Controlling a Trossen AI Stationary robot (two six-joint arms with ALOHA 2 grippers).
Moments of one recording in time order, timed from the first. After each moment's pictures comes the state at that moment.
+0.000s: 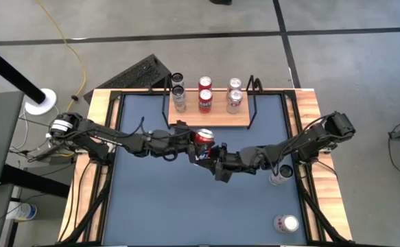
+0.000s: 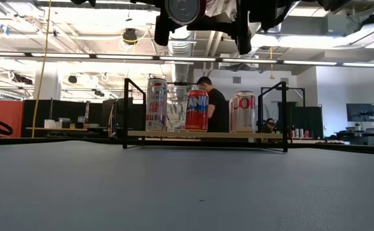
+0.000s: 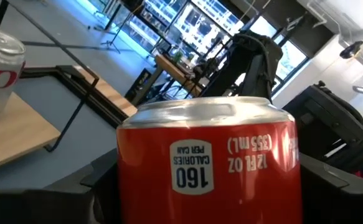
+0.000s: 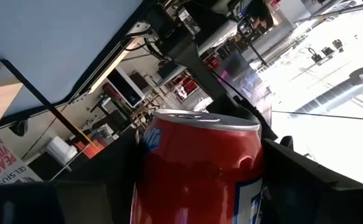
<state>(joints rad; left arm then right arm) -0.14 1.54 0.93 0.54 -0.33 -0.72 0.25 1.54 0.86 0.65 0.45 -2.38</state>
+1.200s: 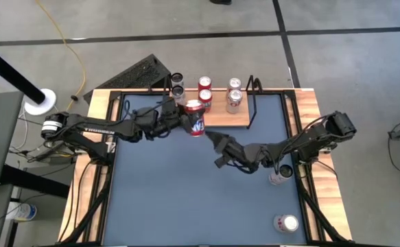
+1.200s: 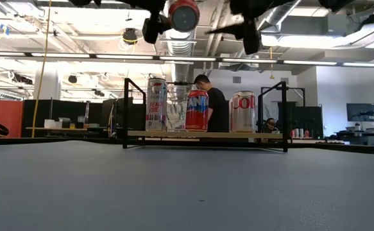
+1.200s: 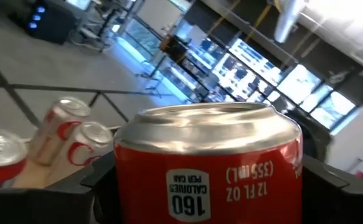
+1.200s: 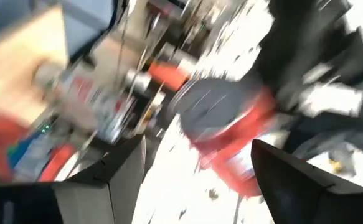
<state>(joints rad) 0.07 1.38 0.93 0.63 -0.43 -0.59 0.27 1.54 0.85 0.75 0.93 -2.07</state>
